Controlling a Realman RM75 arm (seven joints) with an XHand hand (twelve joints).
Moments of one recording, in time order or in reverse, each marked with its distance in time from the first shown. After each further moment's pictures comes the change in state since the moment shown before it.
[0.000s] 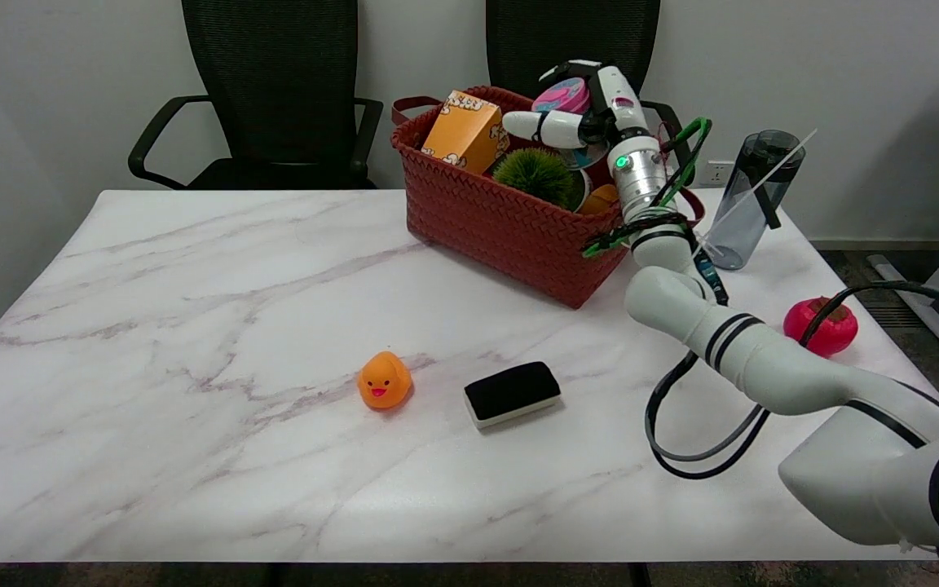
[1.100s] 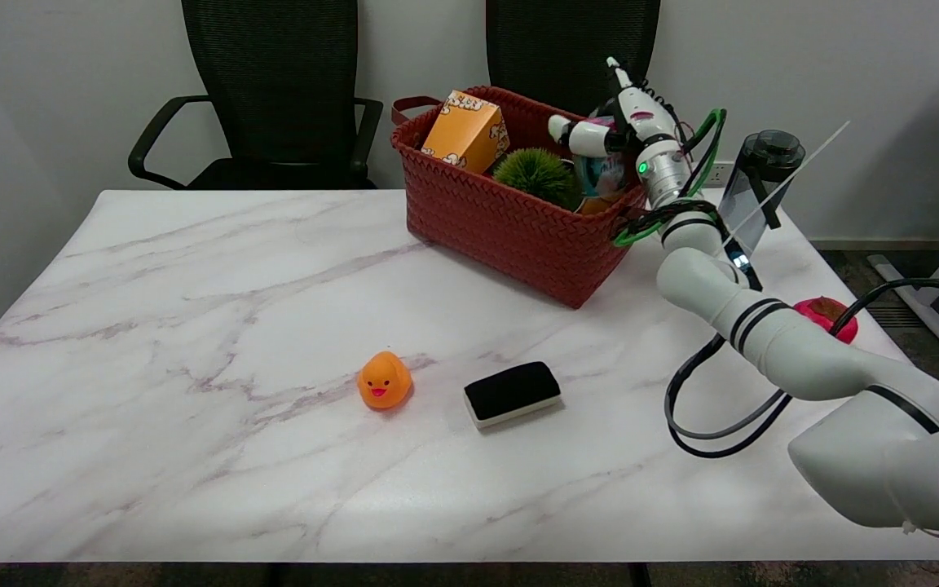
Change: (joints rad) arm 0.029 0.047 0.092 -0.077 -0.011 -0.172 -0.287
